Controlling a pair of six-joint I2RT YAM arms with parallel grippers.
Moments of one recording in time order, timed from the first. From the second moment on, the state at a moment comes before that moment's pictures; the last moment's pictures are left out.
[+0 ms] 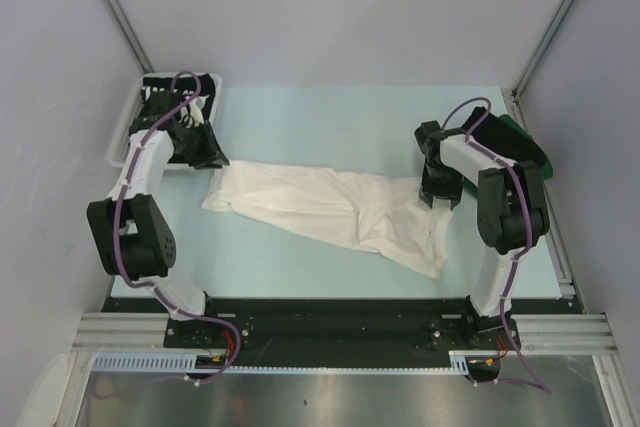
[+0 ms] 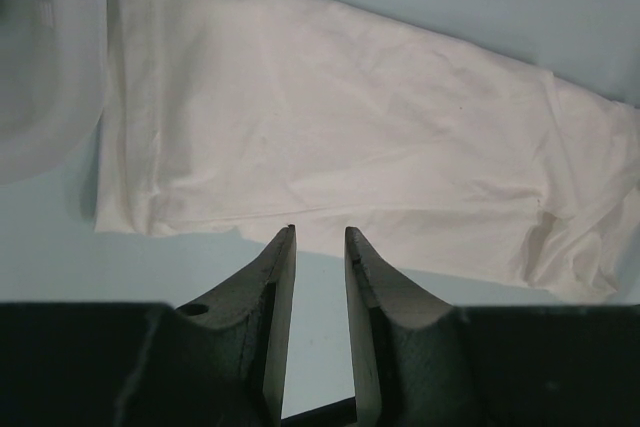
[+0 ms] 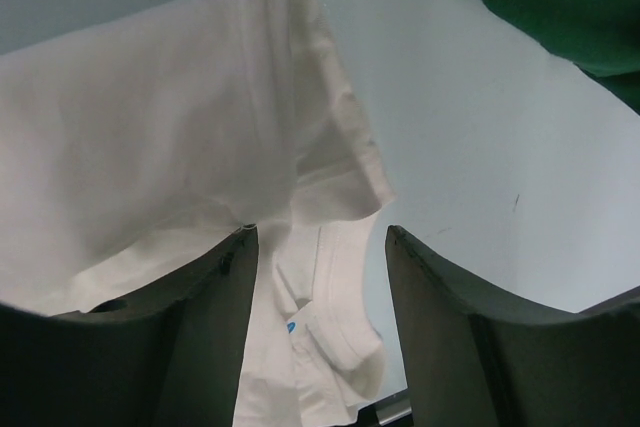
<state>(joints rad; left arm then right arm) 0.13 1.68 1.44 -0.83 0.38 -0.19 0.23 1.91 1.36 -0.93 0.34 0.50</state>
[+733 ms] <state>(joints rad) 0.13 1.67 1.44 -0.84 0.38 -0.18 0.23 1.92 1.30 -0.85 0.29 0.50</state>
